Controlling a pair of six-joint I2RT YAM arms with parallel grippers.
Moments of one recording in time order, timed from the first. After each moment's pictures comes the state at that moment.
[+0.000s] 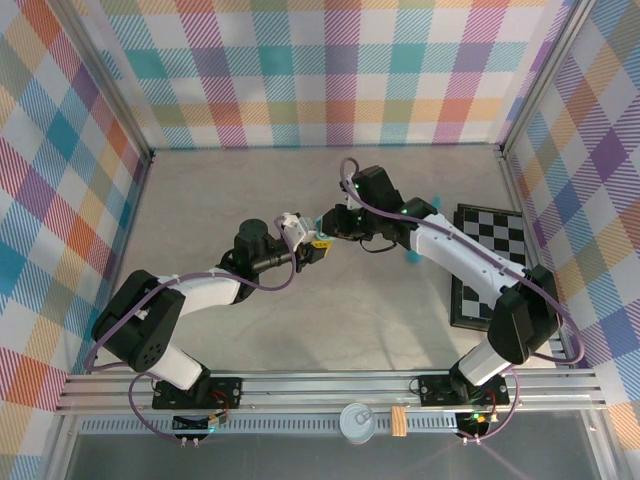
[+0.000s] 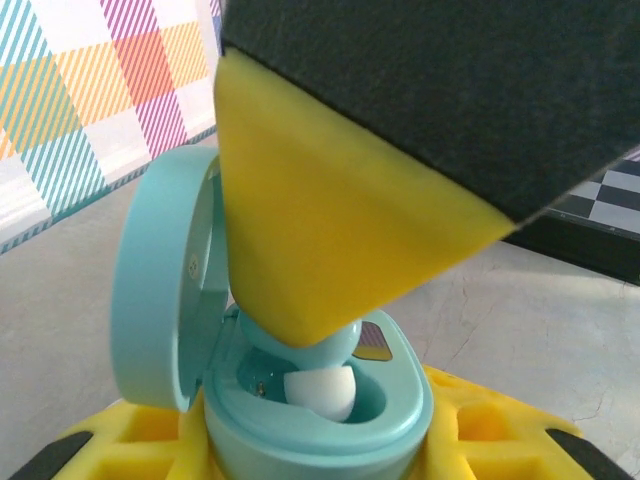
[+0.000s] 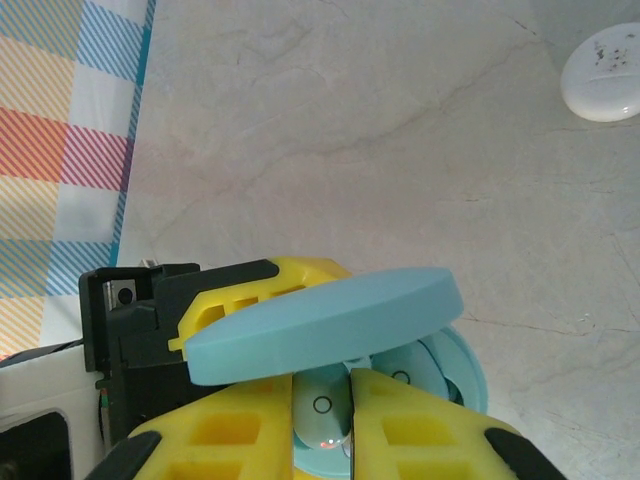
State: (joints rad) left arm -0.54 1.53 0.63 0.72 0.54 0.16; right arm 0.67 1.56 1.33 -0.54 -0.33 0.68
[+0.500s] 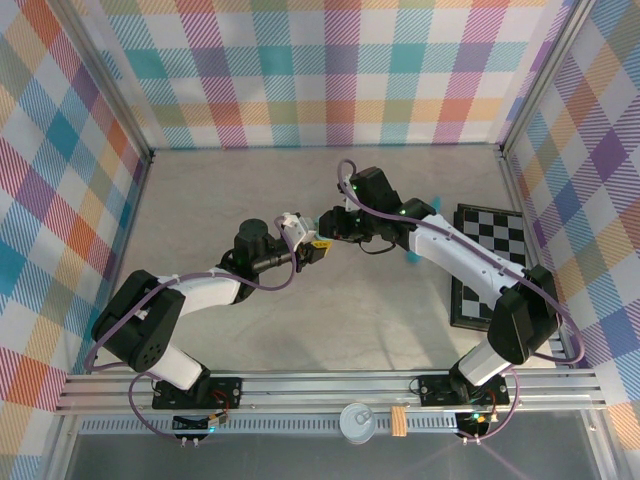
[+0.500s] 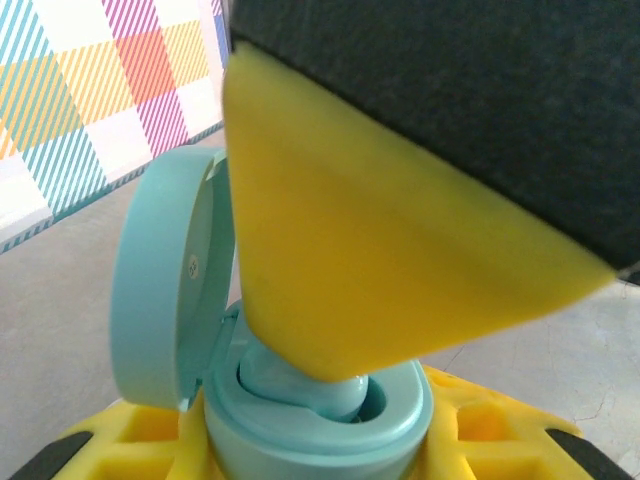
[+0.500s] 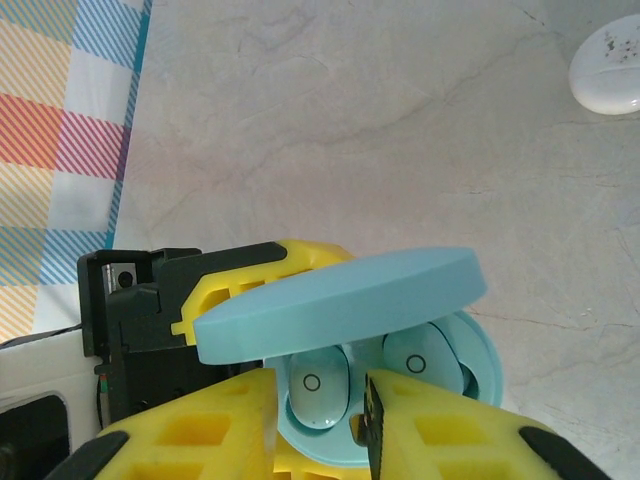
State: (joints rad) left arm -0.54 1.53 0.63 0.72 0.54 0.16; right arm 0.68 1.56 1.34 -0.55 -0.32 0.66
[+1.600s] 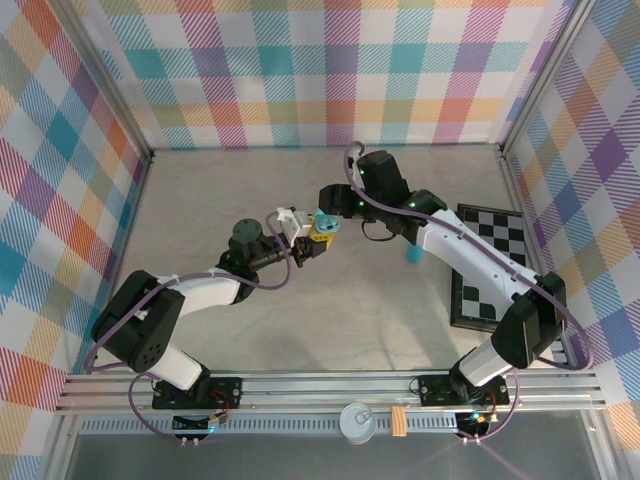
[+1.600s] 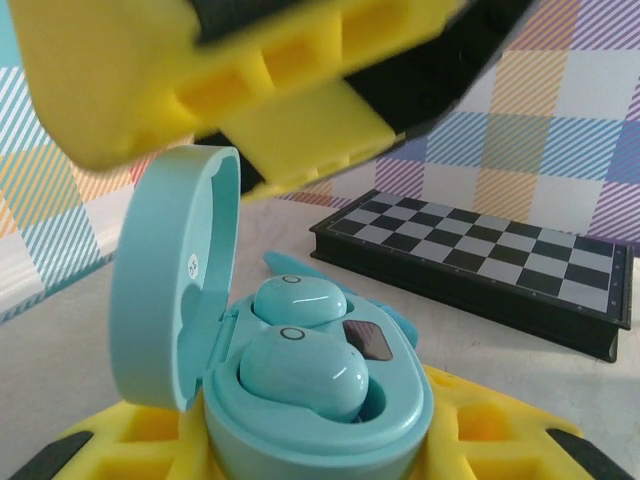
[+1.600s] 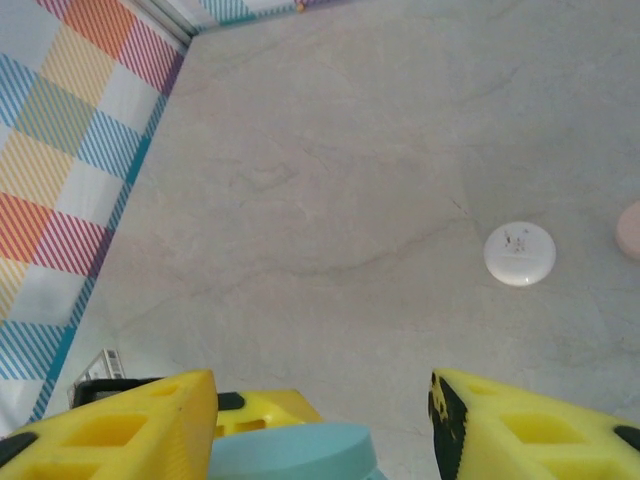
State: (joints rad) left arm -0.53 1.52 0.63 0.88 0.58 0.05; right arm 0.66 1.54 1.43 -0.52 -0.12 0.56
